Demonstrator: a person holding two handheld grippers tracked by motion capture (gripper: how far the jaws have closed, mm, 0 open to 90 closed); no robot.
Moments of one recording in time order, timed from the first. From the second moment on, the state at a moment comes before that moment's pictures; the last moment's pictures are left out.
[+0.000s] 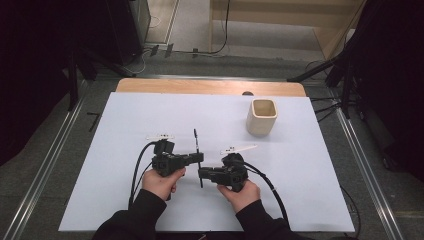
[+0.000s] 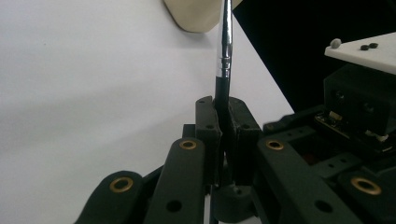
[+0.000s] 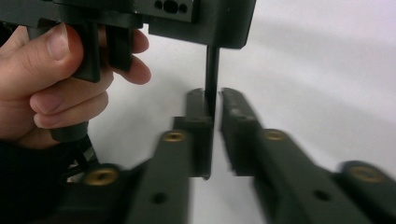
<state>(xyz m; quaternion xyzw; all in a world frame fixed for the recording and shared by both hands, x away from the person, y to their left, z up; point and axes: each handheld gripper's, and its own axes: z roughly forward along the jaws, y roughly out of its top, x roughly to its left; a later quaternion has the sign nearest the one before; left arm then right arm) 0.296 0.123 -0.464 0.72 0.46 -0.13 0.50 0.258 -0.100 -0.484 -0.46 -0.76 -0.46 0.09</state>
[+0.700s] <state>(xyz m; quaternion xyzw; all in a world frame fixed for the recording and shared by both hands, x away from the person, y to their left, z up) 0.301 0.130 -0.462 0.75 0.43 -0.13 0.49 0.263 -0.118 -0.483 -0.36 -0.79 -0.49 0.08</state>
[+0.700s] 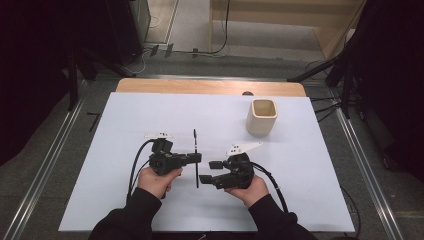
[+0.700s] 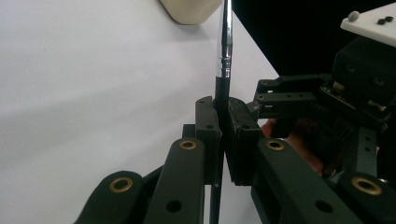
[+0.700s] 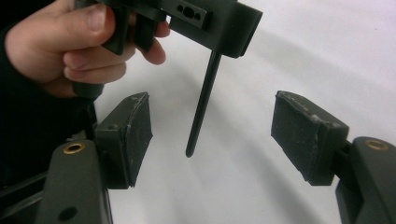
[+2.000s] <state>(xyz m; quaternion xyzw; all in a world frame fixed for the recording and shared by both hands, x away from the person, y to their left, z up) 0.301 0.123 -0.464 0.74 0.35 -0.20 0.53 0.269 -0.122 -0.493 -0.34 -0.75 -0.54 0.16</state>
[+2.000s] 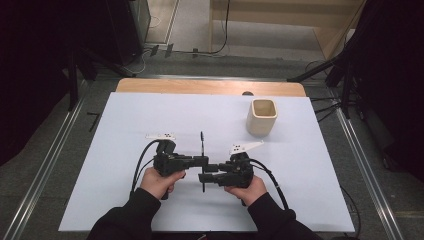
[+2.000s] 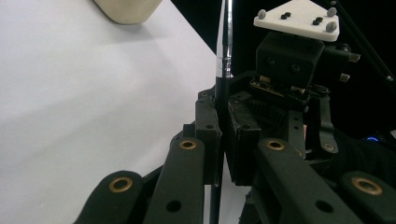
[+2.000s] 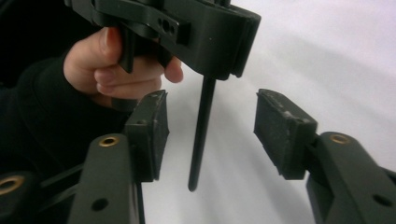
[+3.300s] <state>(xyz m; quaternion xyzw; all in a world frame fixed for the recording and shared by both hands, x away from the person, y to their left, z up) 0.301 0.120 -0.469 0.73 0.36 -0.22 0.54 0.272 -0.121 -0.495 -0.38 -0.72 -0.54 0.21</state>
